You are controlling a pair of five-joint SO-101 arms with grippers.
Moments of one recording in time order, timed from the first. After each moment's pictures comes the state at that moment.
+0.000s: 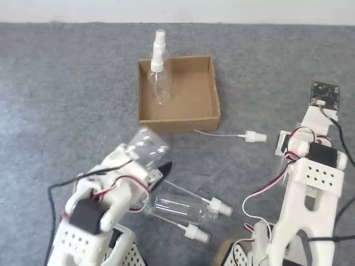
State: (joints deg) left arm 18.1 -76.4 65.3 69.8 -14.6; right arm 16.0 -37.3 44.2 62.1 4.2
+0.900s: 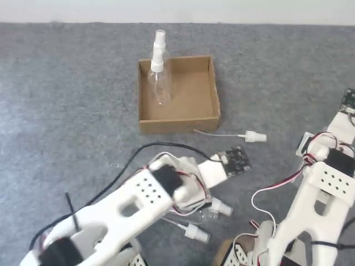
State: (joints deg) left arm 44.4 -29.0 52.3 61.8 -14.5; right arm 26.7 -37.3 44.2 58.5 4.2
